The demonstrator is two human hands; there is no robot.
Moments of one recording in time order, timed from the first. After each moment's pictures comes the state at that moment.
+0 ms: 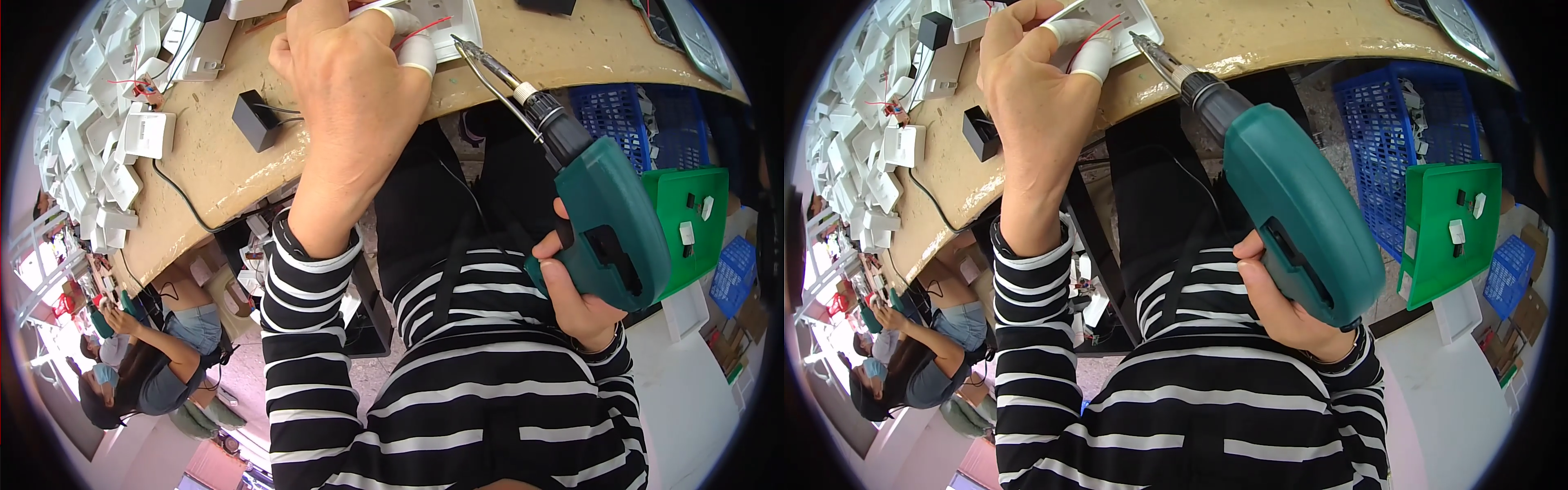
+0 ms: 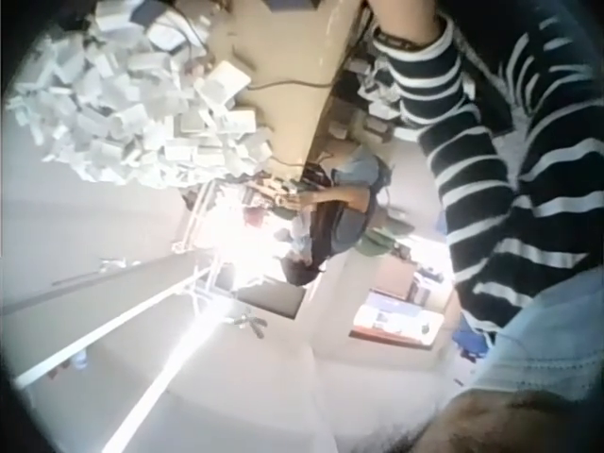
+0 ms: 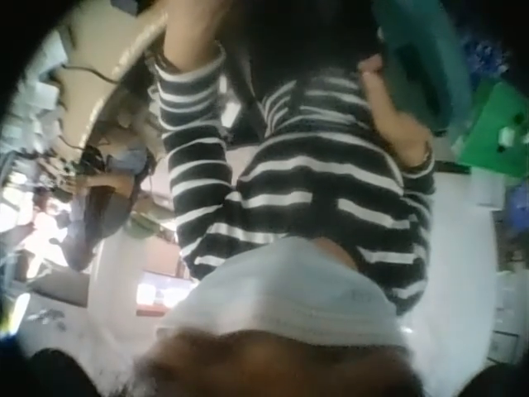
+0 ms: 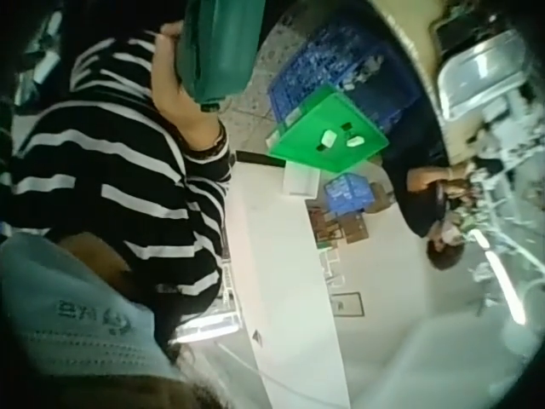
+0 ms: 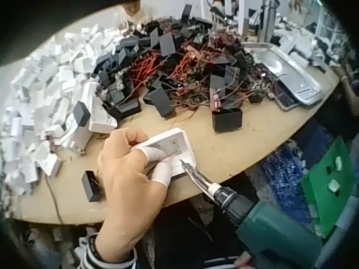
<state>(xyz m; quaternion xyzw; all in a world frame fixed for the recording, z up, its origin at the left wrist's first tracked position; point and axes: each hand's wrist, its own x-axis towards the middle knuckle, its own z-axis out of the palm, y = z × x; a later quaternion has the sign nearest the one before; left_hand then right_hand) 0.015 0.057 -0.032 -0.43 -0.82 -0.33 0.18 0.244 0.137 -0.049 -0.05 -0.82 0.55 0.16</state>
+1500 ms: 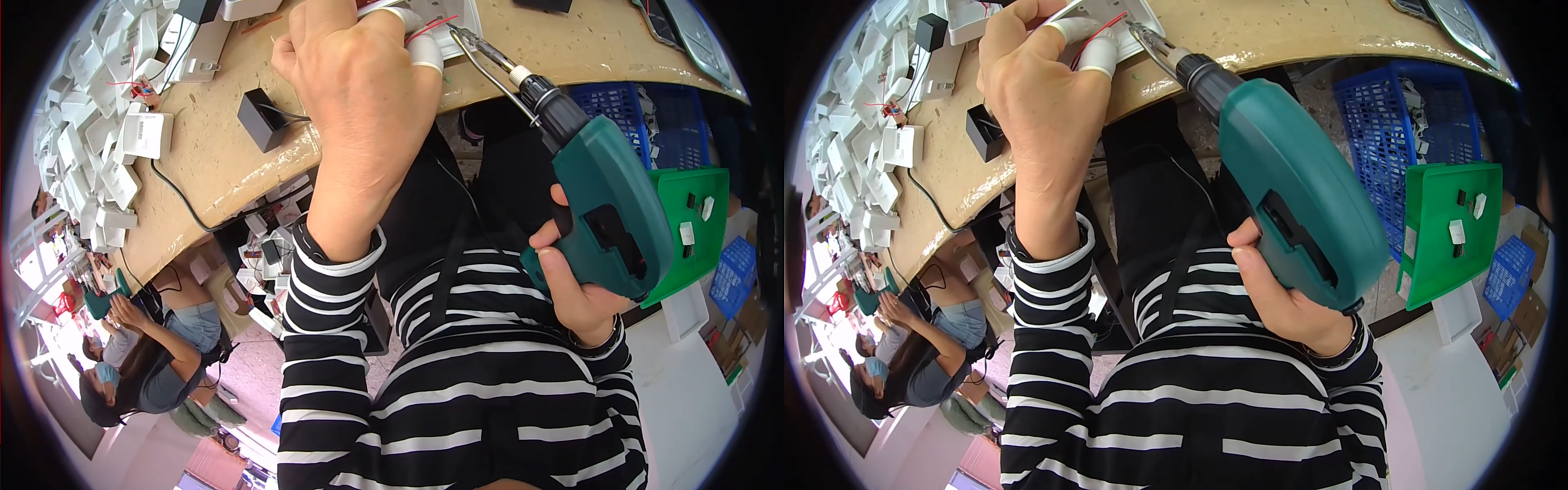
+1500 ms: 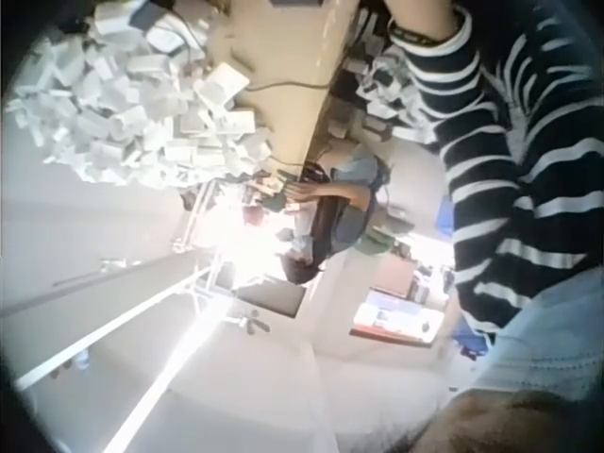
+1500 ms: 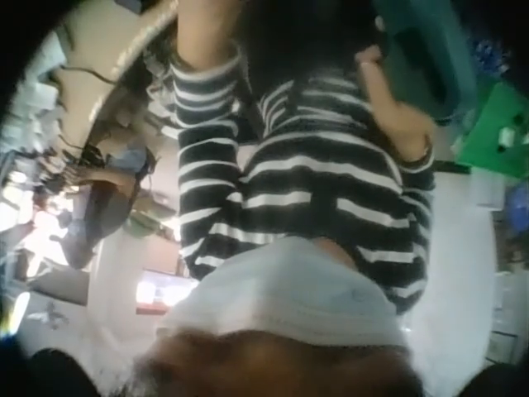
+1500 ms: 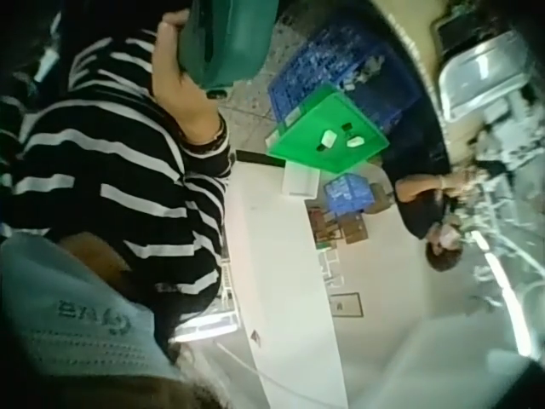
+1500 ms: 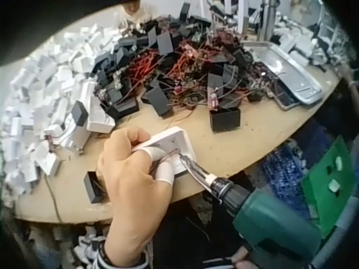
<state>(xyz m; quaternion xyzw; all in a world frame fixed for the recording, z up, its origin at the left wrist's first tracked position) 0.026 0.066 -0.032 -0.41 -0.83 -0.32 0.22 0.237 0.140 -0.045 -0.06 -0.81 0.55 0.18</state>
